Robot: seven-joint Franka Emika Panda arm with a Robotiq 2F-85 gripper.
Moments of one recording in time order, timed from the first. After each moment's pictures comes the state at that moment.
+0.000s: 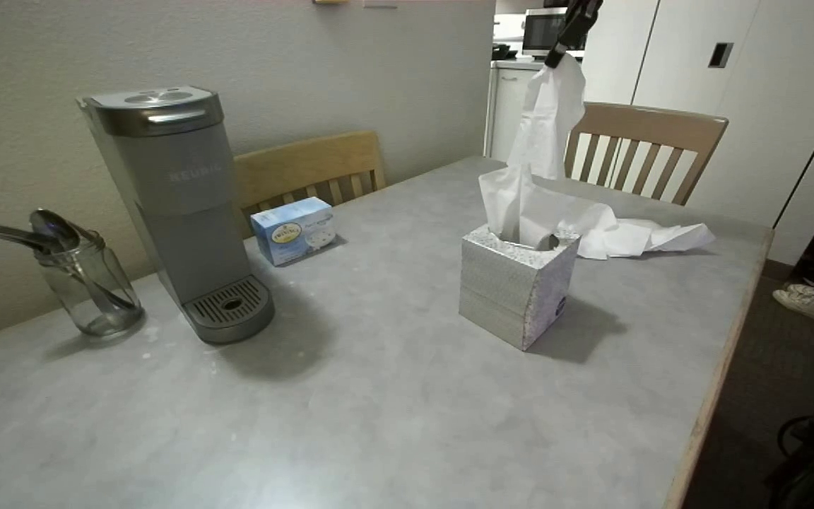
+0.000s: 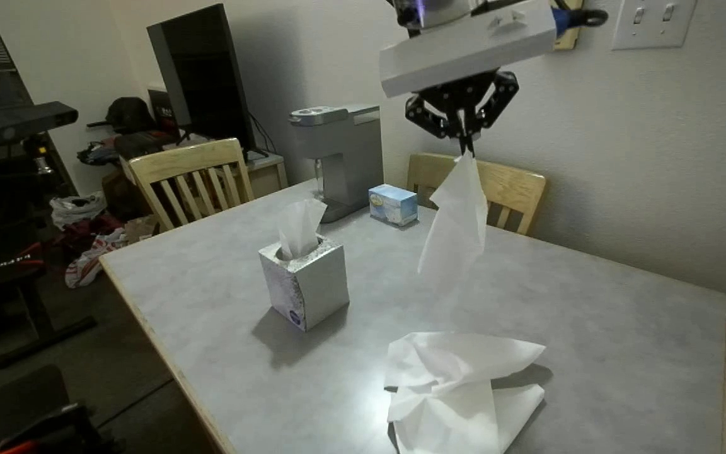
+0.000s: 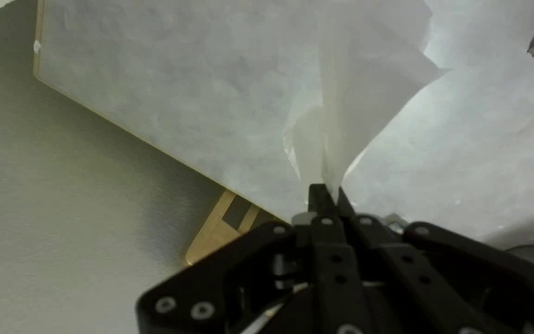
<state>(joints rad) -0.24 0.24 -0.13 -1.87 0.36 2.52 -1.20</state>
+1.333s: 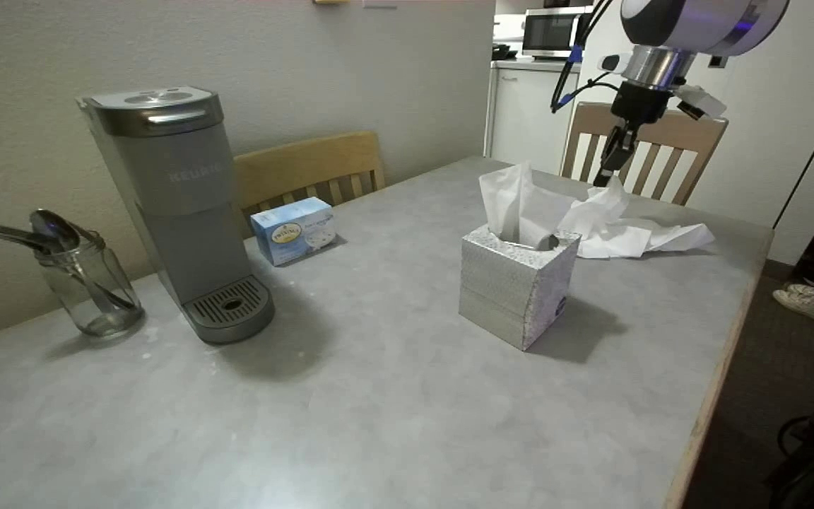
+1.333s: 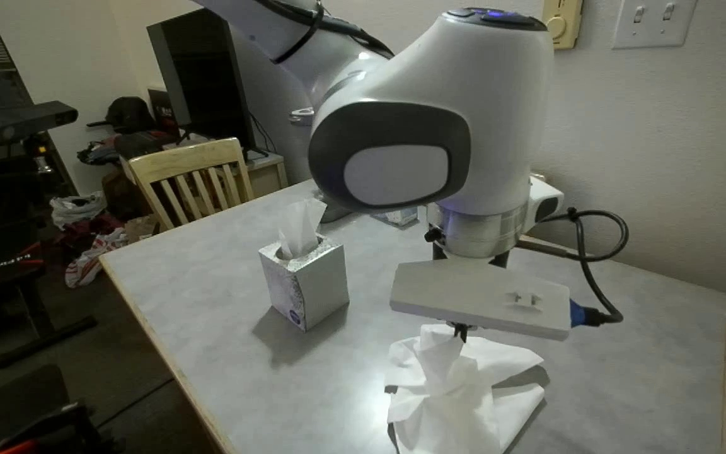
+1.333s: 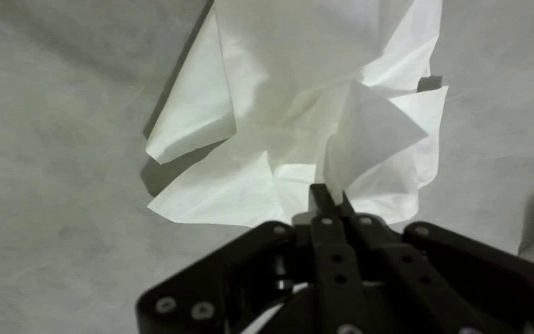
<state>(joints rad) -0.39 0.48 -0.11 -1.95 0.35 2.51 -1.22</state>
